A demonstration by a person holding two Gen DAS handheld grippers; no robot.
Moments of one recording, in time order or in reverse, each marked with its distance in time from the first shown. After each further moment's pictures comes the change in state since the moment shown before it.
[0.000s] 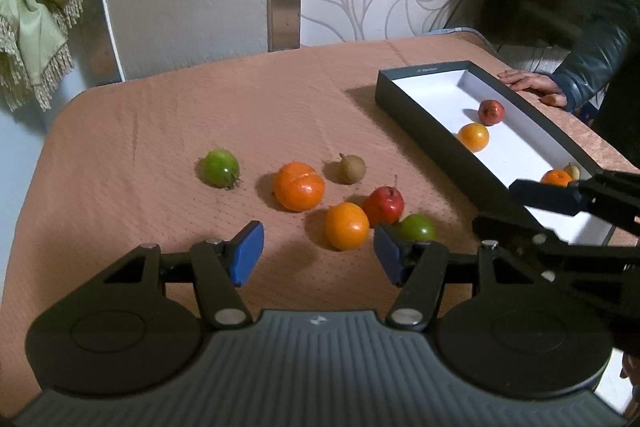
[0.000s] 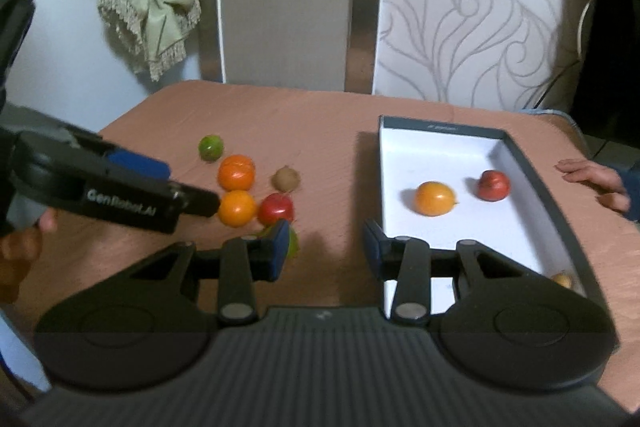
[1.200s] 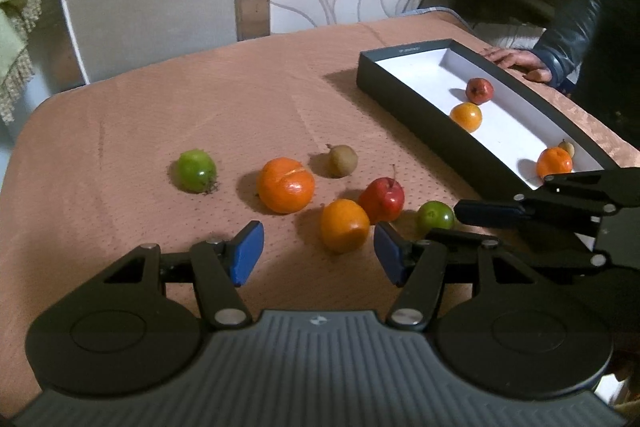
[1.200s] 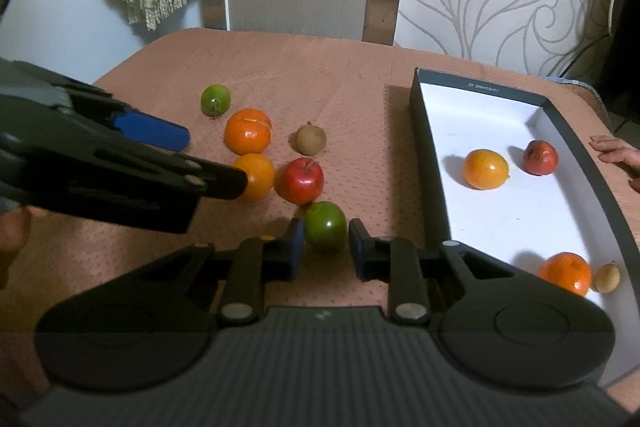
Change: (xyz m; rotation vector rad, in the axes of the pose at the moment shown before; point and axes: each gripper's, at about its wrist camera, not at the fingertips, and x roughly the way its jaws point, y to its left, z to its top) left arm 0.029 0.005 0.001 0.075 0.034 -0.089; right arm 0.040 0.020 -0.001 -0.024 0.141 -0.014
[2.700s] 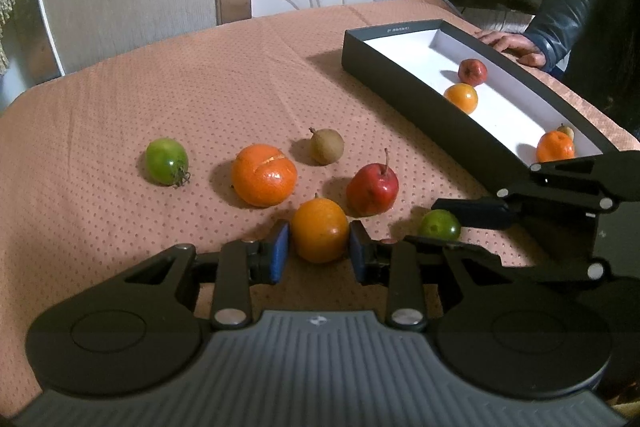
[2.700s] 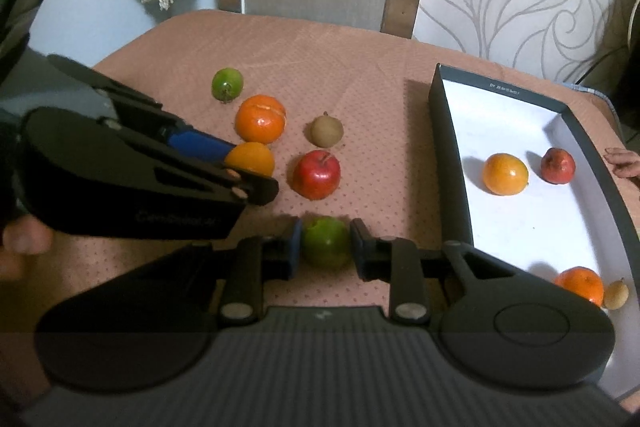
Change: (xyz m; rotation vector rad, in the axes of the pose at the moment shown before) left arm 0.023 -0.003 -0.005 0.013 0.030 -0.042; right arm 0.013 0.014 0.003 -0.083 0.040 0.021
